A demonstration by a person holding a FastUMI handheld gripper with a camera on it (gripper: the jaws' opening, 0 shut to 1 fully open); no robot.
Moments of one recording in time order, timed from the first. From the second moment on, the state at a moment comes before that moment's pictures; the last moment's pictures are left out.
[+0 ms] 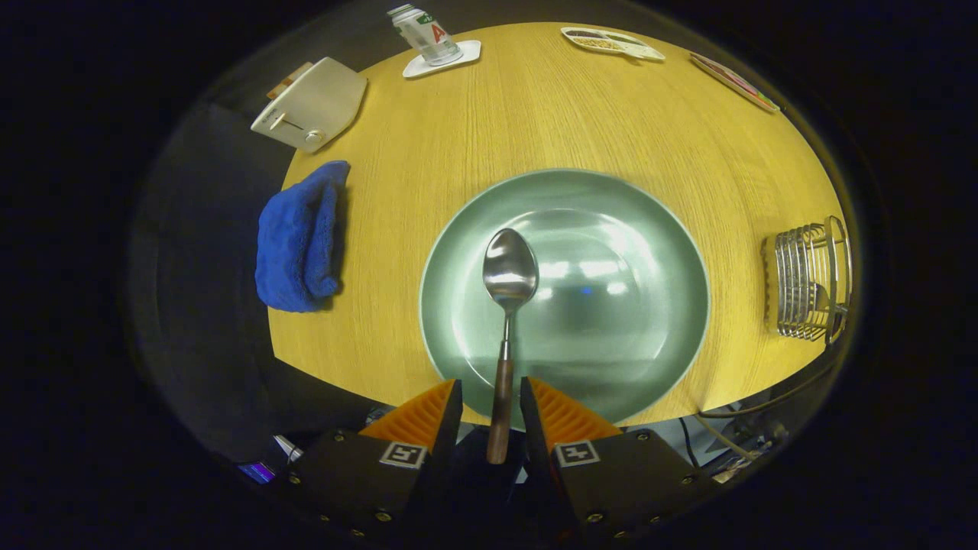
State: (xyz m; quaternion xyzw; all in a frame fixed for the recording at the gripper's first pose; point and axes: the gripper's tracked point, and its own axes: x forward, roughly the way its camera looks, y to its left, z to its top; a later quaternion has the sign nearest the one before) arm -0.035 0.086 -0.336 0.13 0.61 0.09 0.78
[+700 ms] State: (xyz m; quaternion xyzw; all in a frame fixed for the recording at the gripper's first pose) arm -0.036 0.079 -0.331 0.20 0.62 0.06 0.76
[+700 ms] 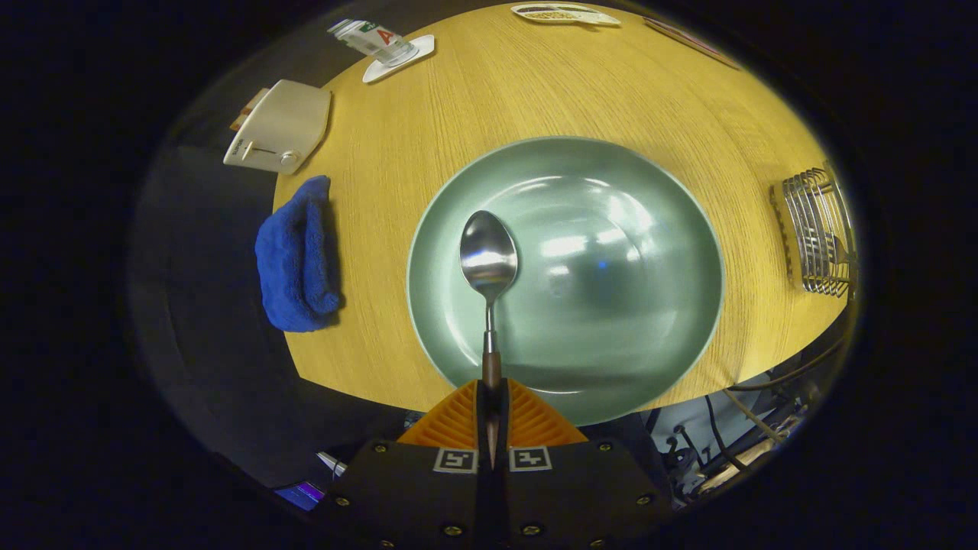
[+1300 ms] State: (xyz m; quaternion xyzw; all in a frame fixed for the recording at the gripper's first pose) arm -0.026 0.008 -0.266 0.26 0.55 0.04 0.79
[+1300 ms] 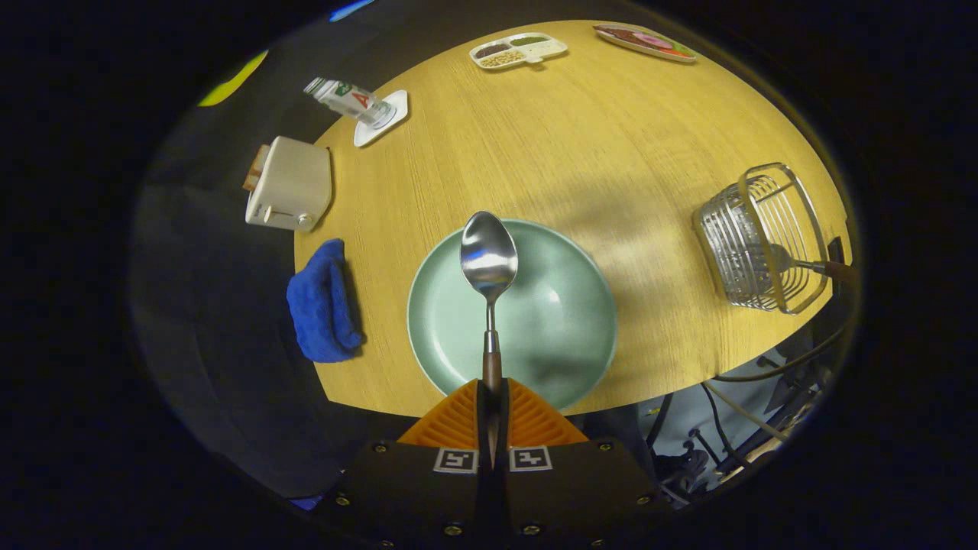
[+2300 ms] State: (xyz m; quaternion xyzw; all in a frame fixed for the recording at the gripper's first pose) arm -0.081 -0.136 -0.230 0.39 0.51 -0.06 0.77
